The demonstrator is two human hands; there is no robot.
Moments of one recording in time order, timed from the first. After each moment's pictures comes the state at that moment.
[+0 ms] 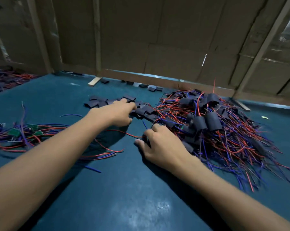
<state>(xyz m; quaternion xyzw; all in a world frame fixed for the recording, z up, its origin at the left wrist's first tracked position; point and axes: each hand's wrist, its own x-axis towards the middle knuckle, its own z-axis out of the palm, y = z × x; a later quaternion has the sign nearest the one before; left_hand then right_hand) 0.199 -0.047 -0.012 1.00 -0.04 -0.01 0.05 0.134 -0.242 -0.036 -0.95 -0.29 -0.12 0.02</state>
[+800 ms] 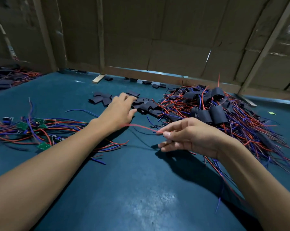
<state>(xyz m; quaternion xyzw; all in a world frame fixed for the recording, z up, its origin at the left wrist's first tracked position) 0.189 -0.039 -0.052 0.97 -0.04 0.18 0.15 0.141 -0.298 -0.004 -0.67 -0.13 0.34 0.65</state>
